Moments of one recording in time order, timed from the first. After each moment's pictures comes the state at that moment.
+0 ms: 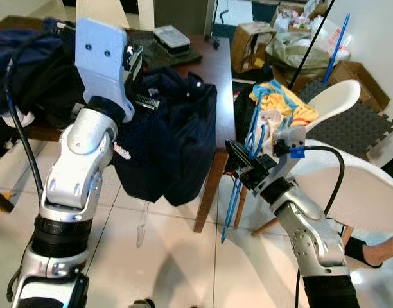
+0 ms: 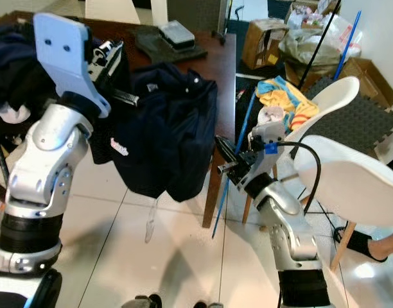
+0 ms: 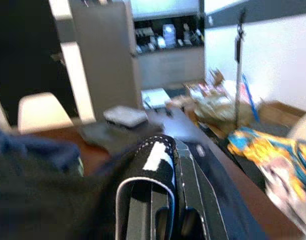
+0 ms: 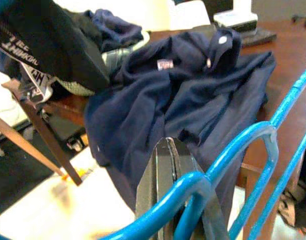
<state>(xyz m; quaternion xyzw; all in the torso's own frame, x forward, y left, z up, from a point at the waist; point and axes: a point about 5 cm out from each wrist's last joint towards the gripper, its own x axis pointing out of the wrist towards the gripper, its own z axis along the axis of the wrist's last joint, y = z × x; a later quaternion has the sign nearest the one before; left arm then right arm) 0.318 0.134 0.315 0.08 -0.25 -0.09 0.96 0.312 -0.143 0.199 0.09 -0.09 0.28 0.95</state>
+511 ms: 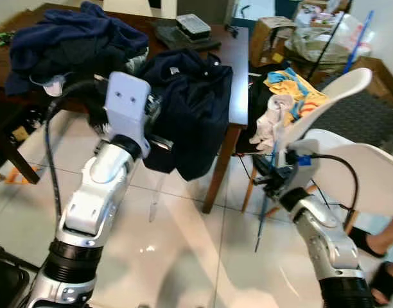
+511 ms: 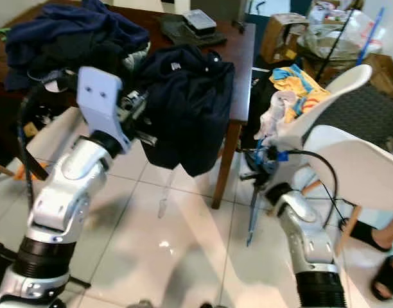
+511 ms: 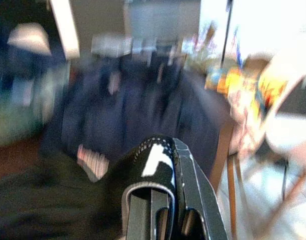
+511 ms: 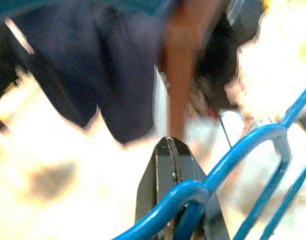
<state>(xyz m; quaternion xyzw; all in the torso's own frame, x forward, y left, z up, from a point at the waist) 0.321 0.130 0.235 0.08 -0.13 -0.12 0.98 0.316 -0.212 0.137 0.01 0.01 0.09 1.00</state>
